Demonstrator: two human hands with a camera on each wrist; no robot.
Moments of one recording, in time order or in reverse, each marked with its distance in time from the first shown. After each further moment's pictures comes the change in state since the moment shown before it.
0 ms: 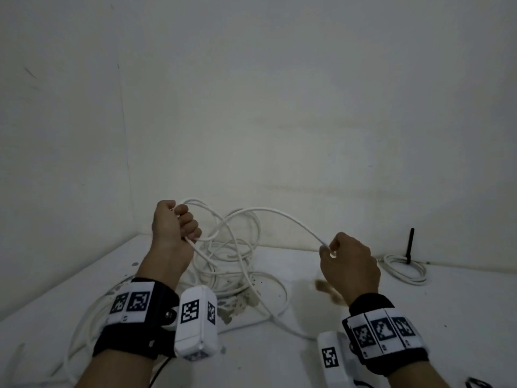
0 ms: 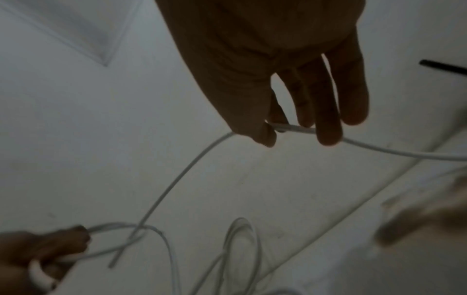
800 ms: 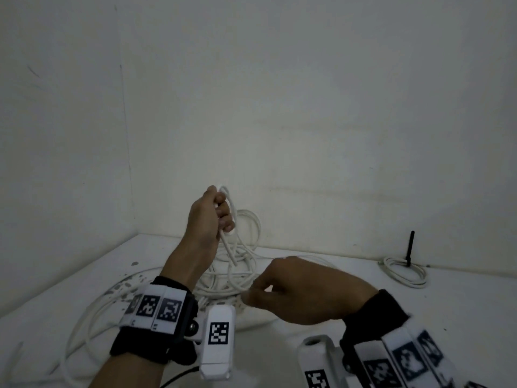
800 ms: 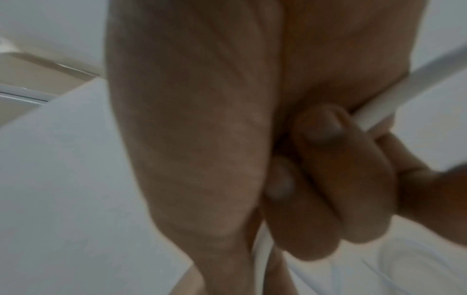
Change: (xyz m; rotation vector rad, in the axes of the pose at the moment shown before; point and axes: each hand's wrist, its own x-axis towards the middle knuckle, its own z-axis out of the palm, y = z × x) left_hand -0.034 -0.020 0.046 0.283 -0.223 0.137; right_hand -0.053 -0.085 -0.055 -0.125 -0.888 -0.748
